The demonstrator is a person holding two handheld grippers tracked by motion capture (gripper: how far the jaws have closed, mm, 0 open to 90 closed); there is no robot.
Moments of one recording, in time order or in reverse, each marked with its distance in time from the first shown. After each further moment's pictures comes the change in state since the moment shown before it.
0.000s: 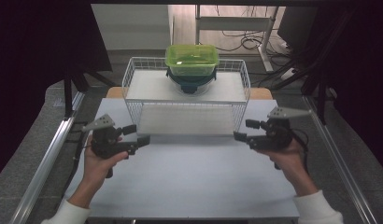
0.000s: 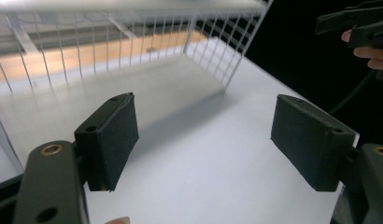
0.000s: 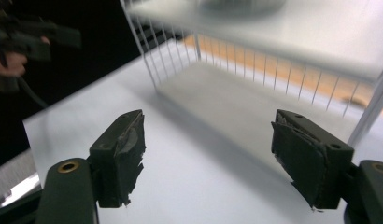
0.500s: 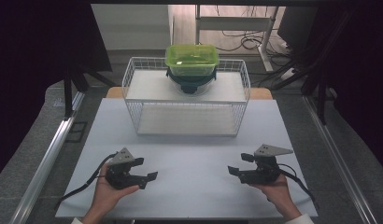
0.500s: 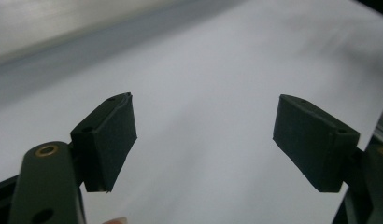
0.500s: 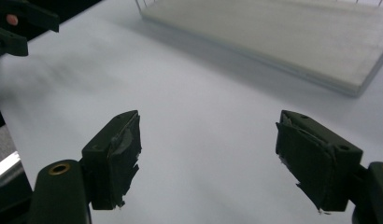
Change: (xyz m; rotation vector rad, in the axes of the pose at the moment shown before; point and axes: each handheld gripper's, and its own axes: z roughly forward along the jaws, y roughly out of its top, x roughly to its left) left arm -0.011 -0.078 0.037 0.228 0.074 0.074; right arm 0.013 -0.097 0.026 0.113 -0.048 0.052
